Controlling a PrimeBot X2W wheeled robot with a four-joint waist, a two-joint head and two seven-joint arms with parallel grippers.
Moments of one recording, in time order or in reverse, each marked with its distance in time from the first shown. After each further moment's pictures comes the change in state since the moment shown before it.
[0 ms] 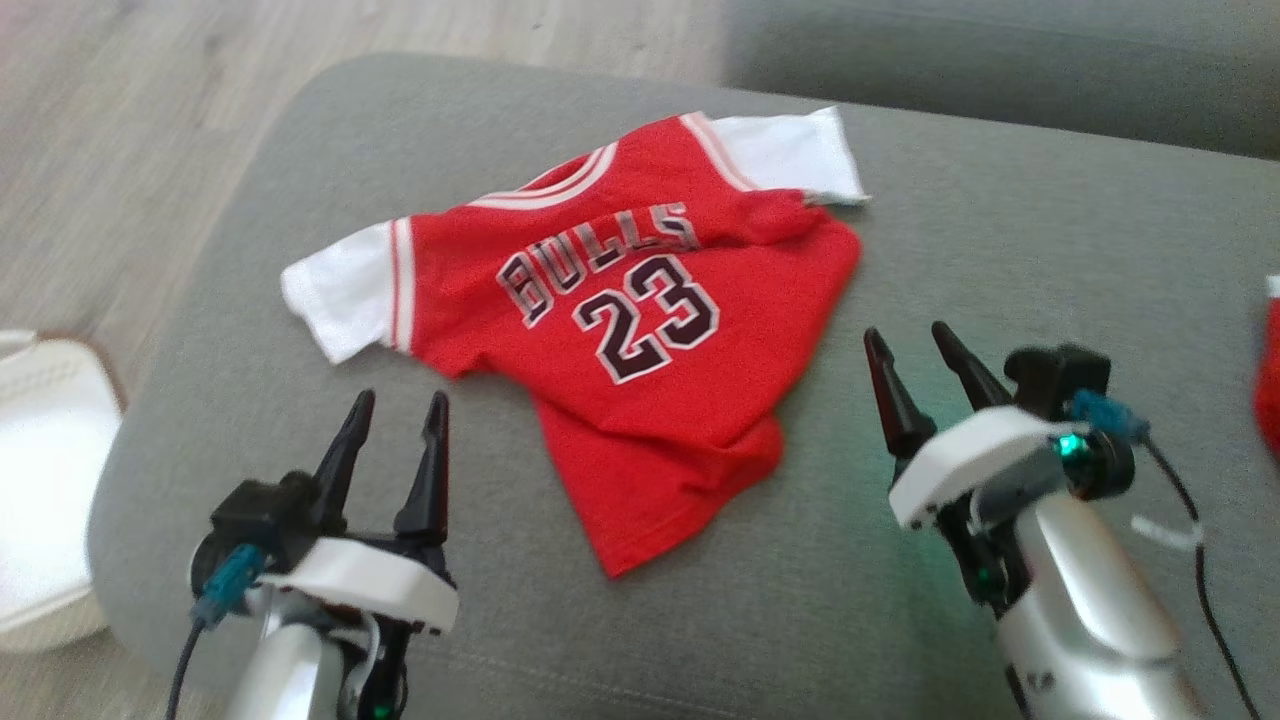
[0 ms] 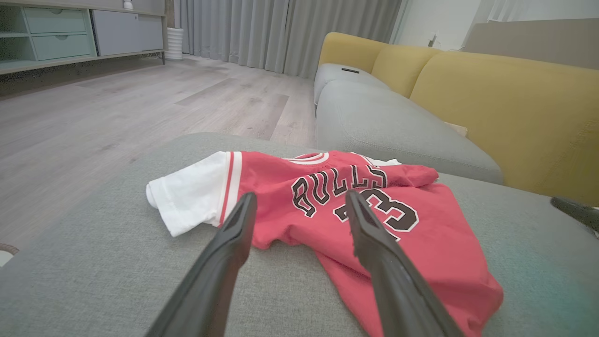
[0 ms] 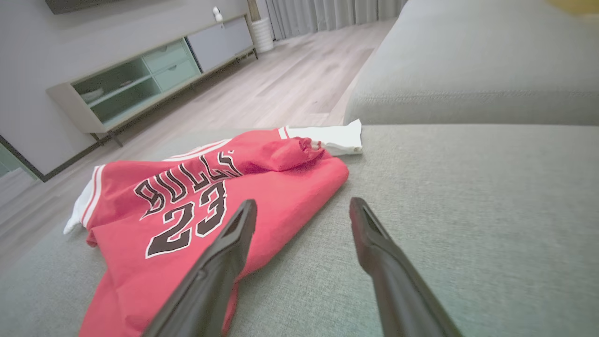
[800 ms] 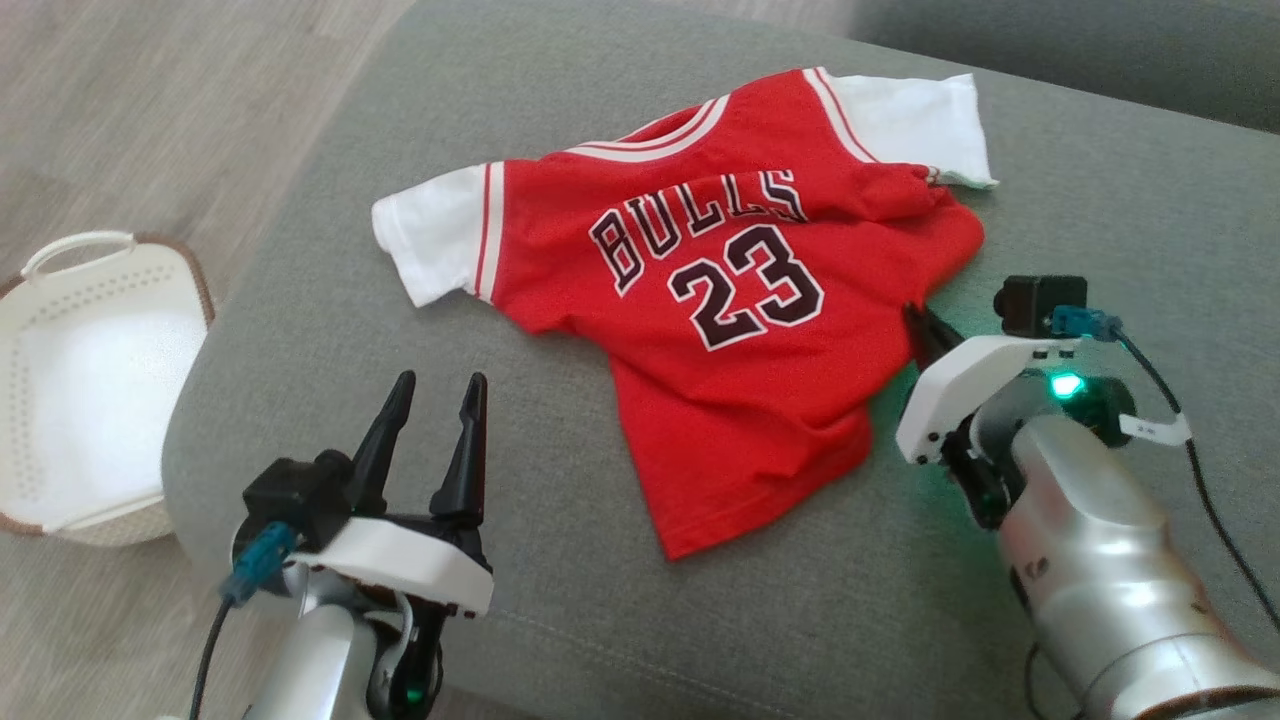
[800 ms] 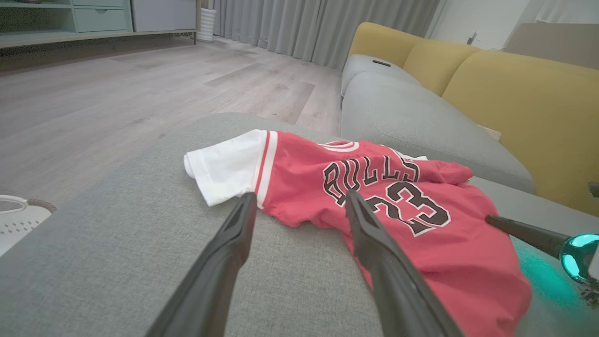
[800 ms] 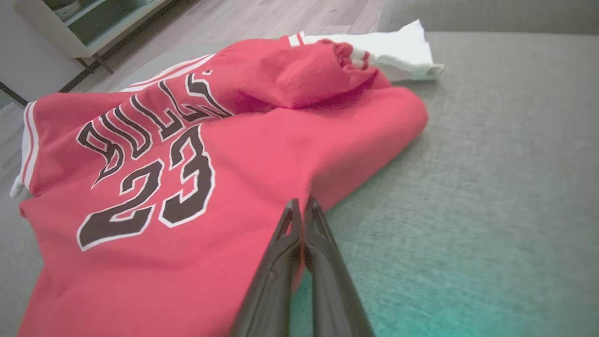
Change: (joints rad) left arm -0.049 -0.003 -0.092 0.012 -0.082 0.038 0.000; right arm -0.344 -0.013 0.036 0.552 0.038 0.000 -0.006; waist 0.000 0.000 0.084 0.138
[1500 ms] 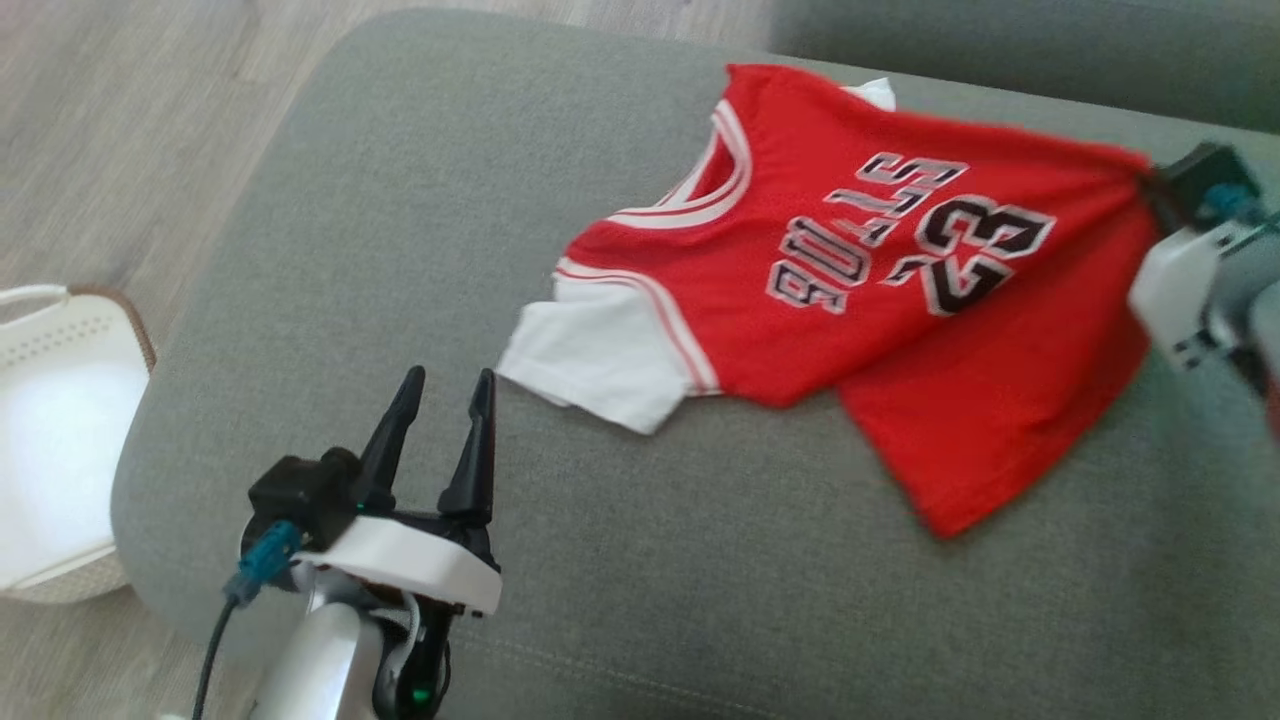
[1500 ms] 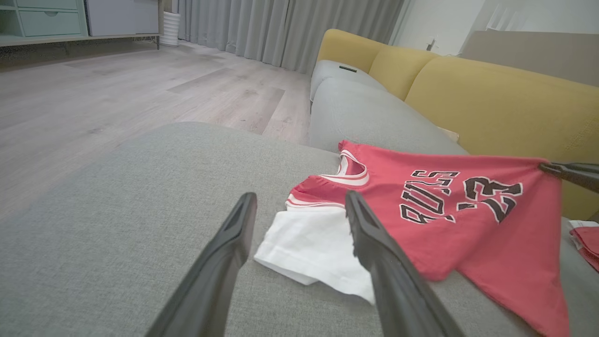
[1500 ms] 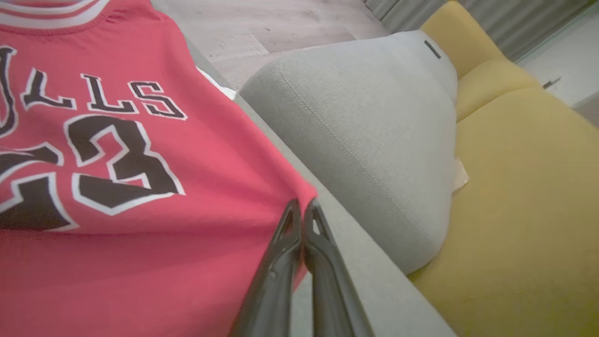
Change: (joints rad) left arm 0.000 0.000 -0.013 -0.018 -0.013 0.000 0.000; right arm -0.212 -0.392 0.396 0.012 -0.281 0.000 -0.050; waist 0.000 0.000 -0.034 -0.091
